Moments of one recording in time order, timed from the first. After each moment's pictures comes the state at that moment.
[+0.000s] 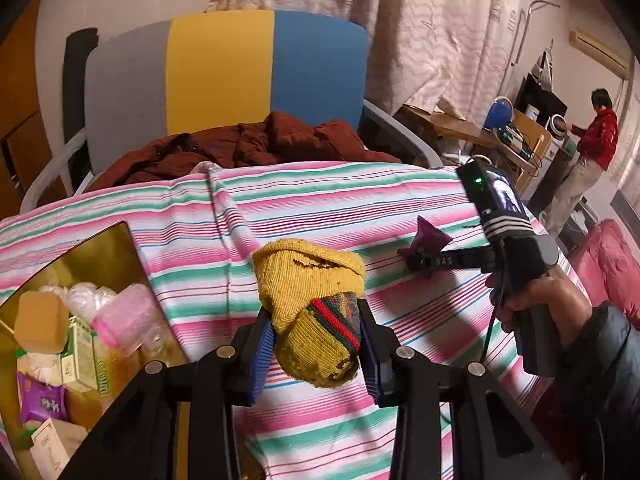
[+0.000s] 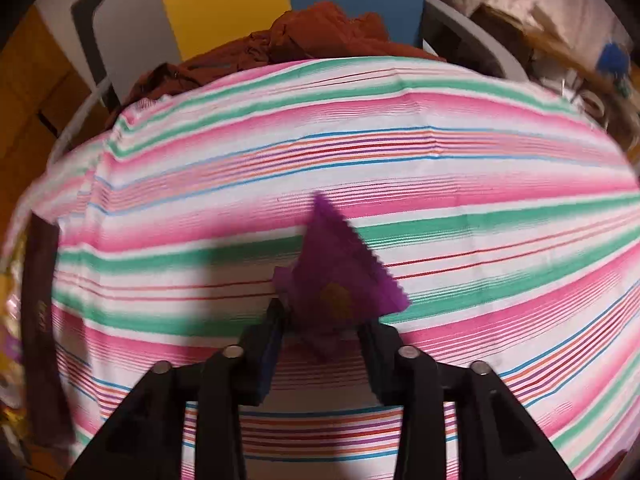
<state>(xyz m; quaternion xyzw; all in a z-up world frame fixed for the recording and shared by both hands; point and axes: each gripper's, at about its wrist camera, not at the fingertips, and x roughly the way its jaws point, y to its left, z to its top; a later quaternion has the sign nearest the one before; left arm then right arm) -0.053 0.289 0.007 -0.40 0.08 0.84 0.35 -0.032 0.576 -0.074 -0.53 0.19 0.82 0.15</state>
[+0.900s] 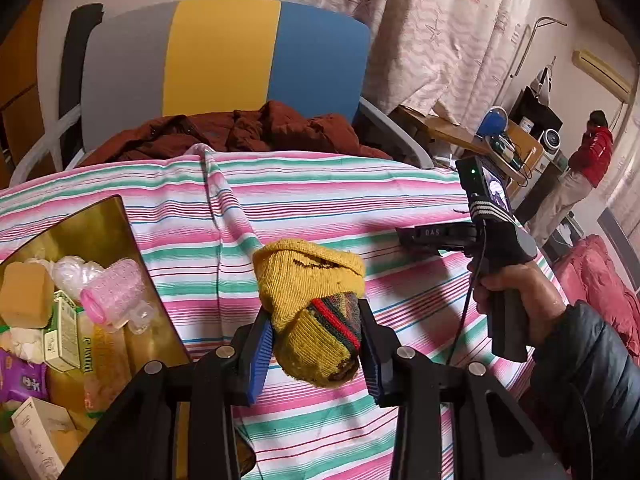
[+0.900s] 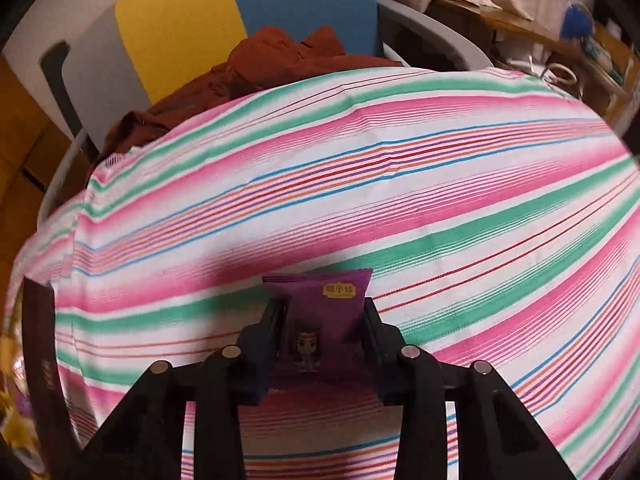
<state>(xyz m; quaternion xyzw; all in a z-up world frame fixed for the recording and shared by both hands) -0.051 0.278 0.000 -0.42 0.04 0.83 0.37 -0.055 0.598 -0.082 -0.49 0.22 0.82 0.20</state>
